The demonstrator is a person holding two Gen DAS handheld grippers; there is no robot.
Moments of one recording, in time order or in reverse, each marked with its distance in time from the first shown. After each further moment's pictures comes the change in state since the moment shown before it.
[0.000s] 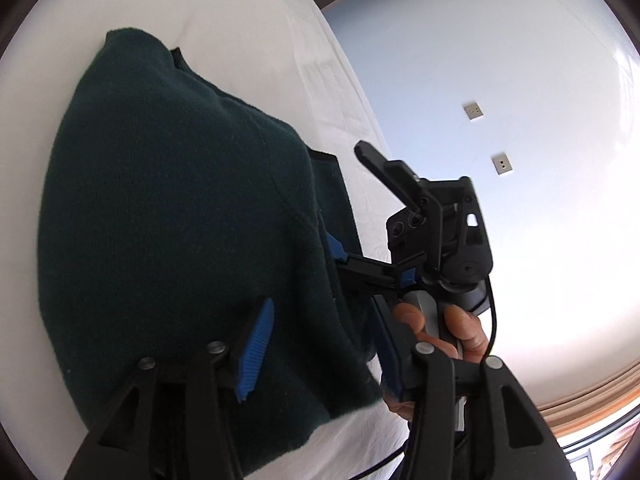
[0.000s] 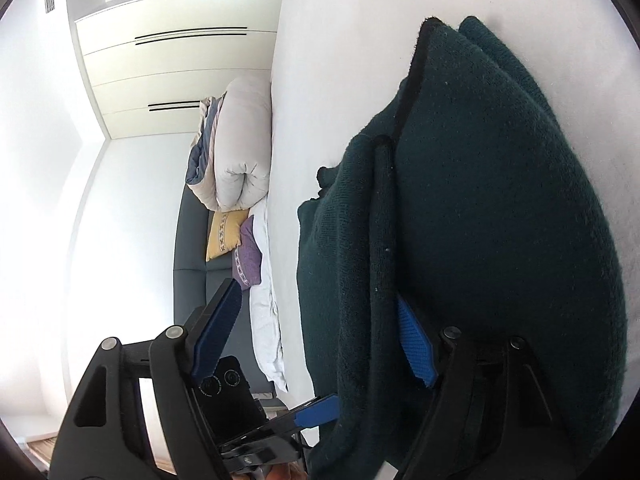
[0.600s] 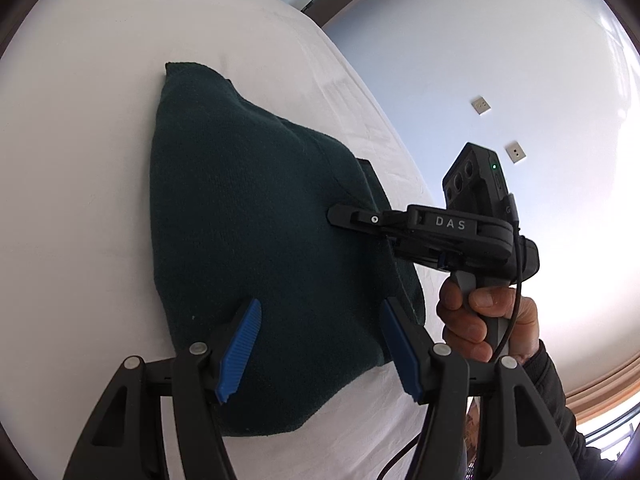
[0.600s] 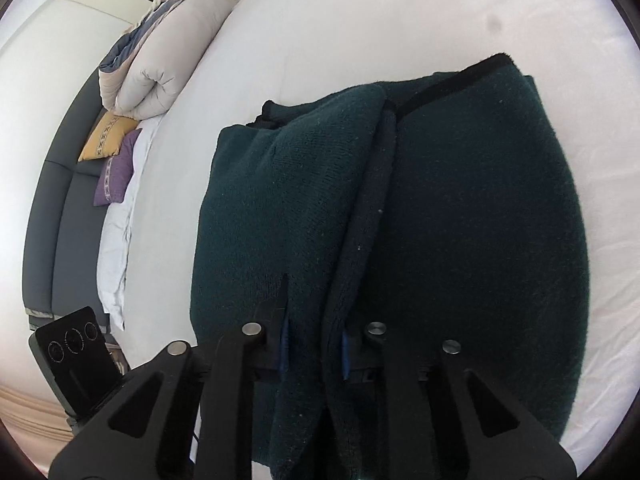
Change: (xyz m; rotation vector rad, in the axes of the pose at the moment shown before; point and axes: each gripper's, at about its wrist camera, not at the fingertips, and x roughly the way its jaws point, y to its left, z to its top) left arm -0.042 0.025 -0.031 0.097 -0.048 0.117; right arm 0.059 0.060 -0.039 -0.407 0.118 -0.563
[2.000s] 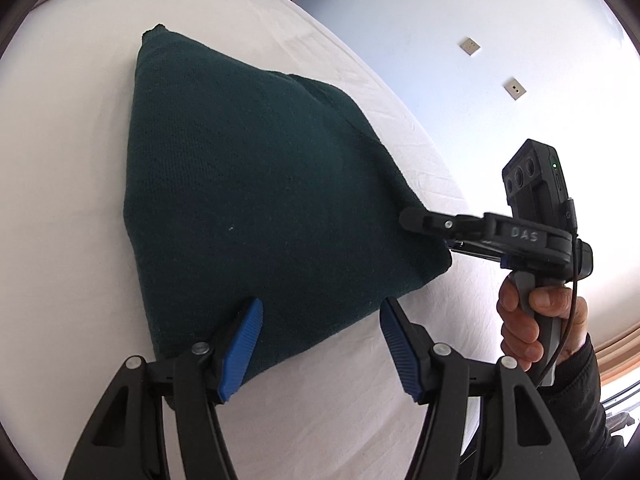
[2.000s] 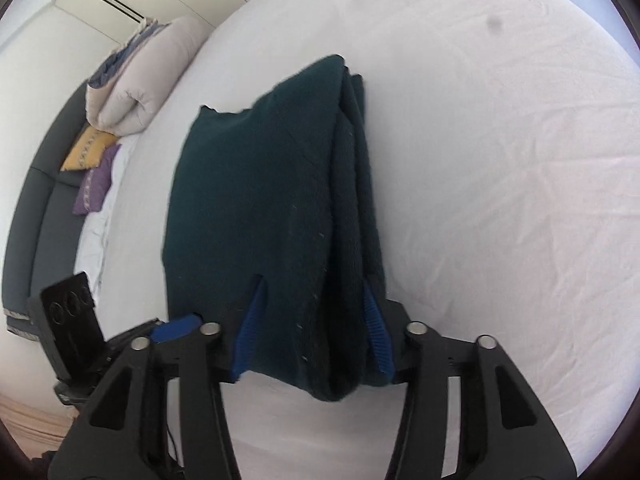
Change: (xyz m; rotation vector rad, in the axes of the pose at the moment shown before) left arm 0.044 -0.048 -0.036 0.161 0.098 0.091; right arm -0.123 -0.069 -0.082 0.007 -0.092 -0.121
